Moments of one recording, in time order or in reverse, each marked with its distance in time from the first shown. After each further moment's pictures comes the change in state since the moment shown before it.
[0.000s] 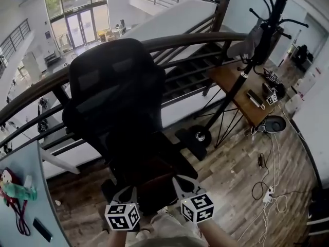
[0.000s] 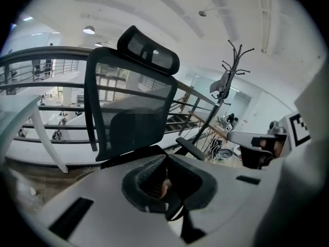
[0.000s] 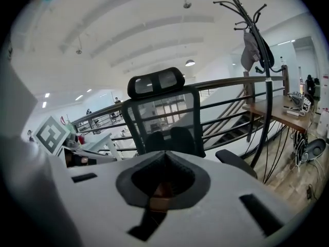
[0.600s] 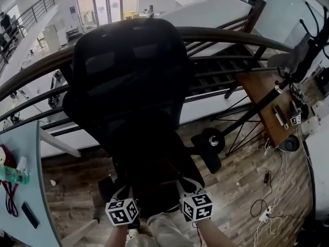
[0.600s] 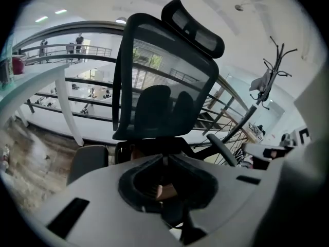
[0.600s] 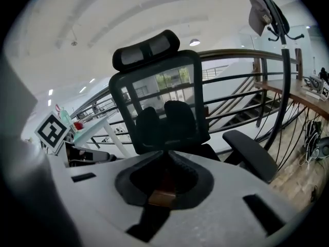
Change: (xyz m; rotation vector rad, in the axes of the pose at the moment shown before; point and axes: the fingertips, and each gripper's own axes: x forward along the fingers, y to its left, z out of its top) left arm 0.074 0.082 -0.055 -0.252 0.067 0.249; right arm 0.106 -0.050 -0.072 0.008 0.196 0.094
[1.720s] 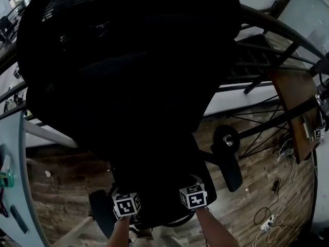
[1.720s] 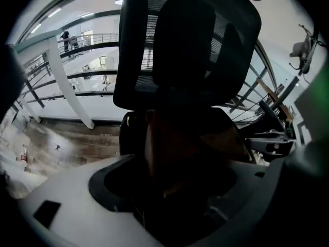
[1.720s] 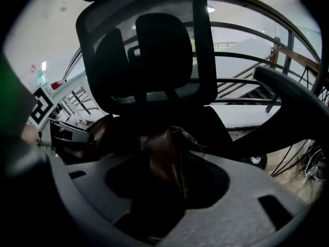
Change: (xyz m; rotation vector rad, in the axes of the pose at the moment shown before) left arm 0.176 0.086 -0.081 -0.008 0.246 0.200; right arm 0.196 -0.102 -0.138 -0.120 0.363 -0.014
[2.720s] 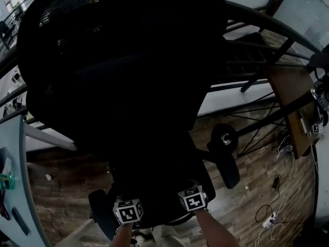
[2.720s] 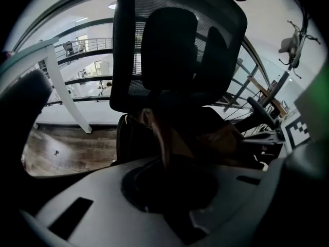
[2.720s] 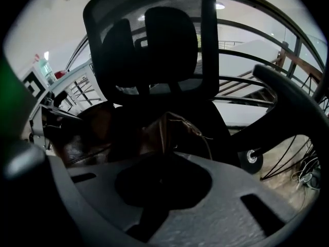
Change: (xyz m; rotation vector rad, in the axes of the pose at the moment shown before) left arm -0.028 -0.017 -0.012 0.044 -0.028 -0.022; right arm -0.016 0.009 -0.020 -0.069 0.070 -0.009
